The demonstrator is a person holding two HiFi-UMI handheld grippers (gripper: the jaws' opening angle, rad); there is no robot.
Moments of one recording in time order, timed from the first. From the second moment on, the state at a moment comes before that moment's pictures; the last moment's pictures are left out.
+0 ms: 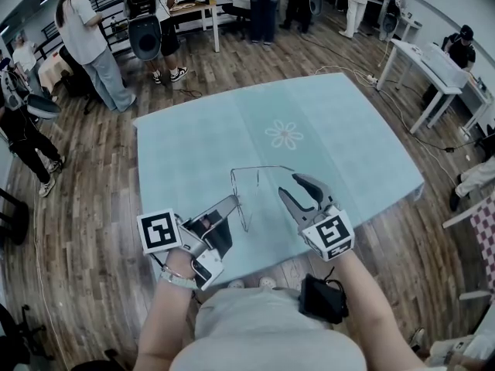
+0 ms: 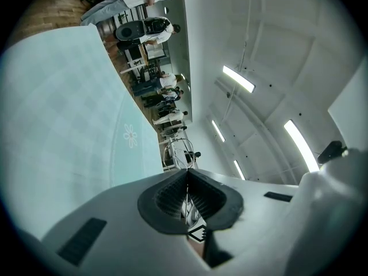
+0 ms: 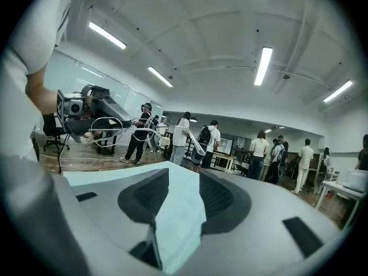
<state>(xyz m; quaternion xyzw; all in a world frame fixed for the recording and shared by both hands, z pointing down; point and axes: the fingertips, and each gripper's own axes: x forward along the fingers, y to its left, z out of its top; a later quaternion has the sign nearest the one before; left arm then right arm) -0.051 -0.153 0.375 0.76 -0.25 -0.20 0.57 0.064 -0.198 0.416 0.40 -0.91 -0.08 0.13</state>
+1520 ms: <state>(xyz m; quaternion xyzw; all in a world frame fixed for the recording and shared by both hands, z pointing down) -0.054 -0.163 0.376 0.73 -0.25 -0.22 0.59 -0.004 -0.220 0.398 0.38 -0.92 -0.07 0.00</state>
